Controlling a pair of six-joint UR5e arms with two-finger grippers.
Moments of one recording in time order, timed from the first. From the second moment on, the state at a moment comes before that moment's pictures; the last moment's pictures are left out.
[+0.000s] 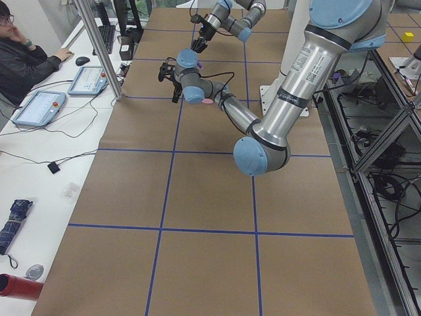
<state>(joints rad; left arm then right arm) -0.87 -2.07 -1.67 -2.12 -2.07 -1.01 0.51 -1.03 1.79 -0.75 1.46 0.93</state>
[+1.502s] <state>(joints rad) -0.89 -2.02 -1.65 -2.13 -2.07 -0.96 0.37 -1.03 1.65 -0.73 1.33 0.85</state>
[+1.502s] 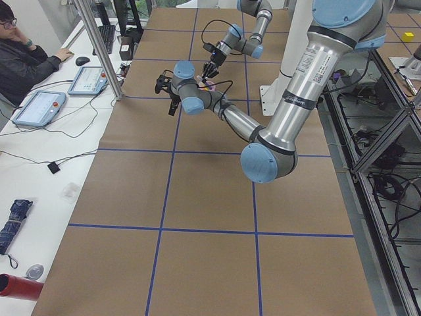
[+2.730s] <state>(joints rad) -1.11 -2.03 -1.66 -1.89 -2.28 -0.78 0.66 -1.02 1.87 -1.13 1.76 0.92</state>
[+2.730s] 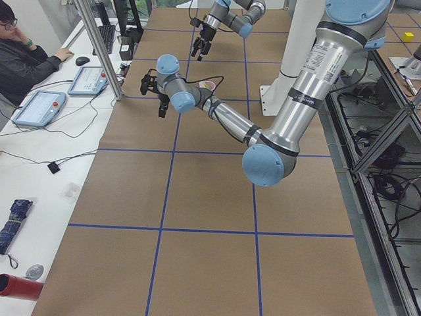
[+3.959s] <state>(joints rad) -1.34 -1.69 -1.55 -1.89 -2.26 -0.06 1.19 -1.31 1.72 -1.60 2.12 0.53</state>
